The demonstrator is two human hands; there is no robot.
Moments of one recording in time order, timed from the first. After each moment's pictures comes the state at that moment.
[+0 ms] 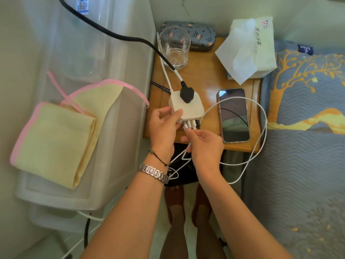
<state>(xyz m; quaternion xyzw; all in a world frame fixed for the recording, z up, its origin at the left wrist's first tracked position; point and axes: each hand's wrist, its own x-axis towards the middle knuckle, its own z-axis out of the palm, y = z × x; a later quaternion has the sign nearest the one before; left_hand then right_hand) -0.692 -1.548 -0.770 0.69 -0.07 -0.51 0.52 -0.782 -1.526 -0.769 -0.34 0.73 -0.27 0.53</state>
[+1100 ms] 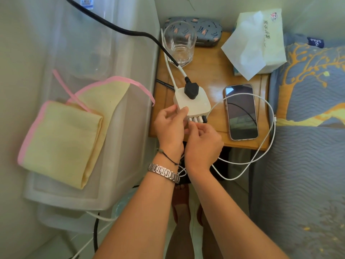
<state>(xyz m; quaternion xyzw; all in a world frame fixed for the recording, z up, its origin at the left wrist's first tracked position) -0.698 -1.548 -0.765 0.67 0.01 -0.51 0.54 -0.748 -1.520 -0.771 -0.39 0.80 -0.28 0.37</state>
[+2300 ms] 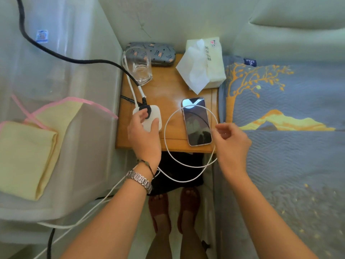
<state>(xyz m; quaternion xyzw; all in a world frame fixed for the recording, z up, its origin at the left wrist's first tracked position) -0.741 -1.550 -0.751 0.82 -0.30 -0.27 0.41 -0.910 -1.557 -0.743 -0.46 0.77 -0.29 0.33</state>
